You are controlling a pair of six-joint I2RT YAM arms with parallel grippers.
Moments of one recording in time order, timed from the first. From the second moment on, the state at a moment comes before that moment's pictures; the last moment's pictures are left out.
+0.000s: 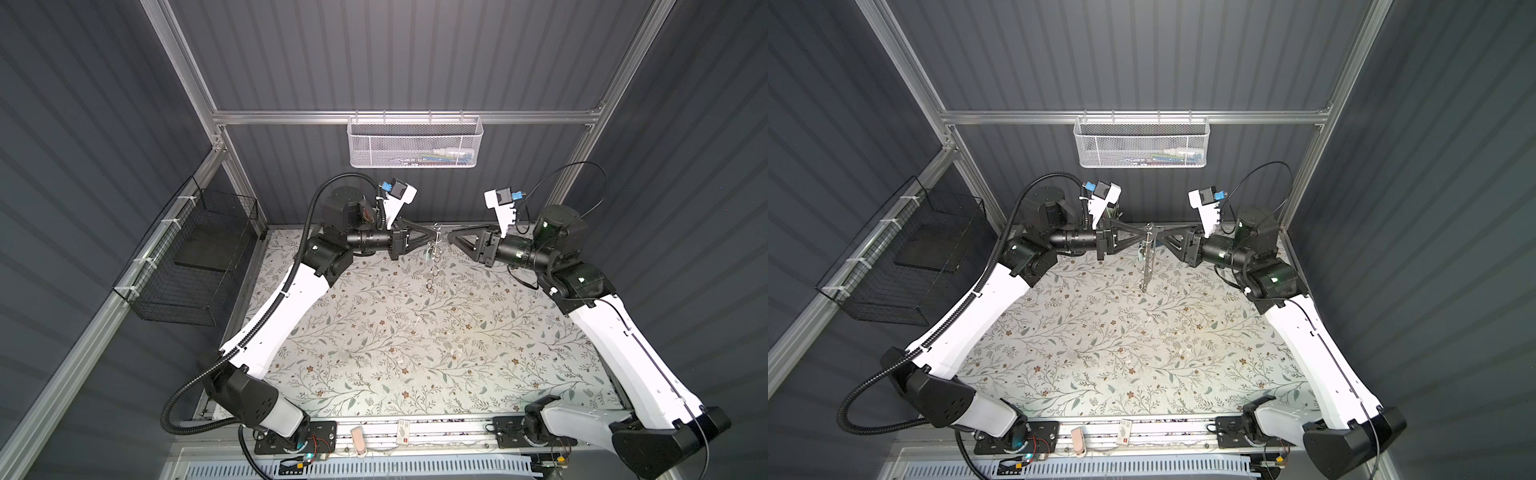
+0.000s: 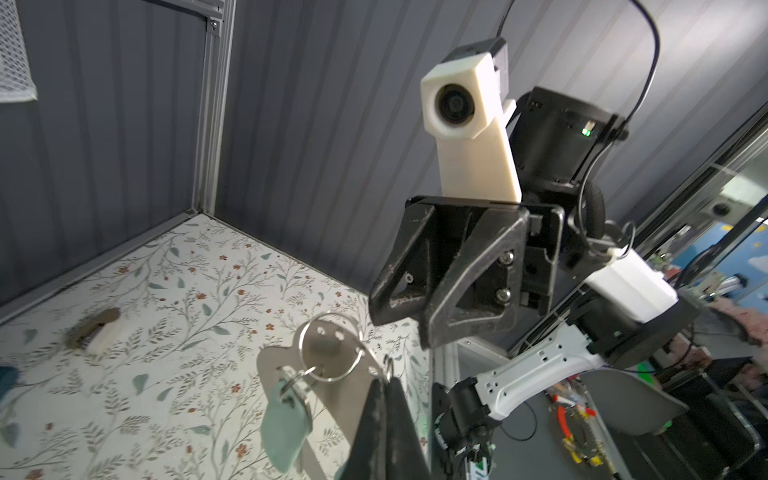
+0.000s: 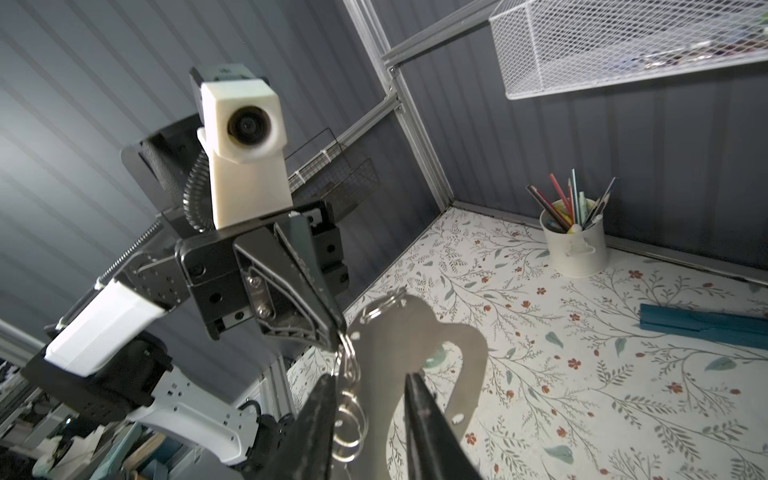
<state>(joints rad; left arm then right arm) -0.58 1.52 1.71 -0.37 0.89 -0.21 0.37 1.20 1.43 -0.37 -0.75 0.40</state>
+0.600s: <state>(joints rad) -0.60 1.53 1.83 -0.73 0.75 0.17 0.41 1.41 1.77 -0.76 -0.86 0.17</state>
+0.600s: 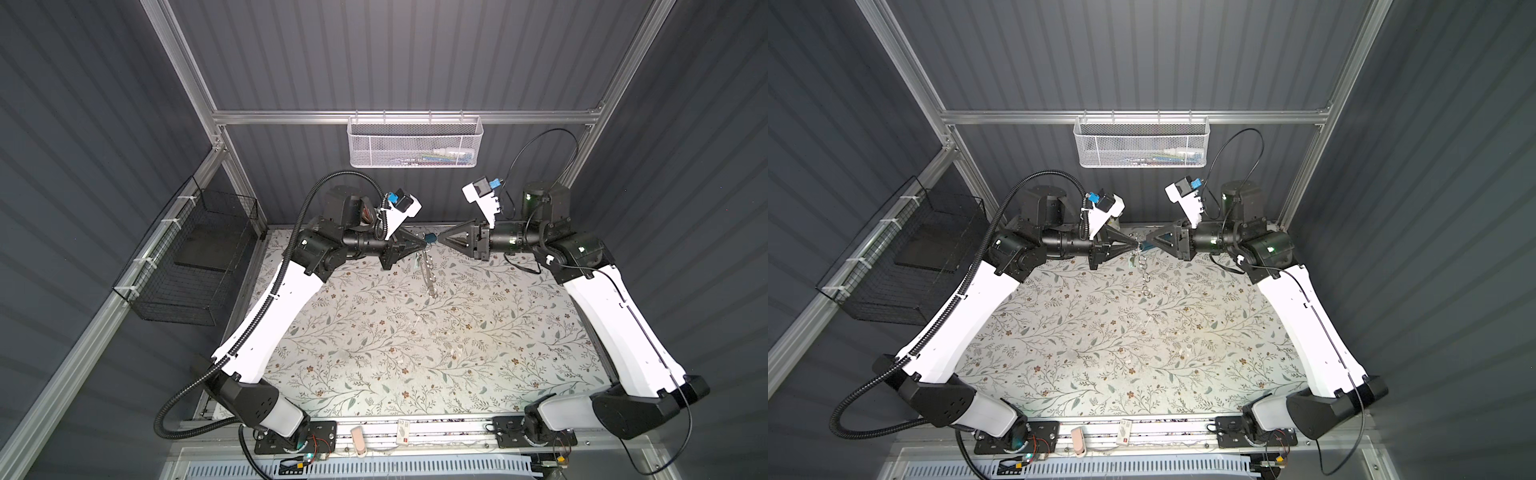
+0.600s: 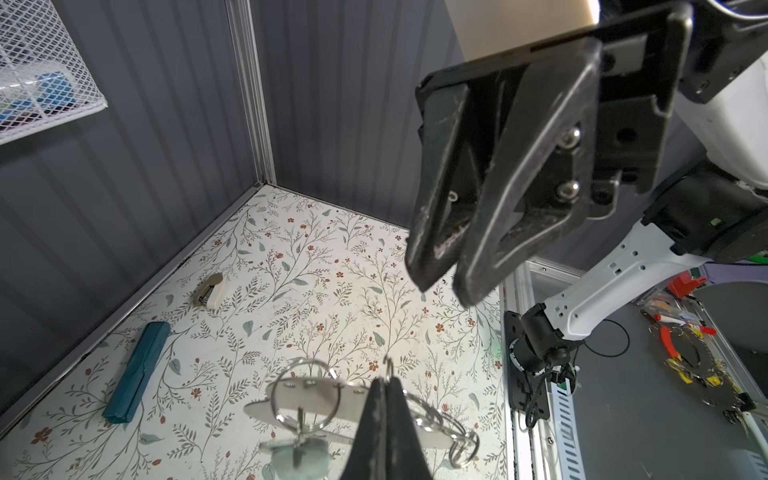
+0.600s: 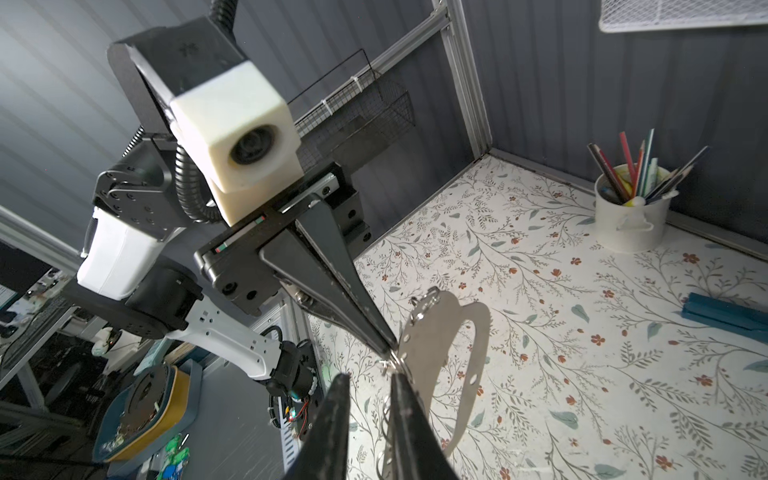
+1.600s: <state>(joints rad) -0.60 1.53 1.81 -0.68 0.82 0.12 0.43 1.40 1.72 -0.77 -0.86 0.14</state>
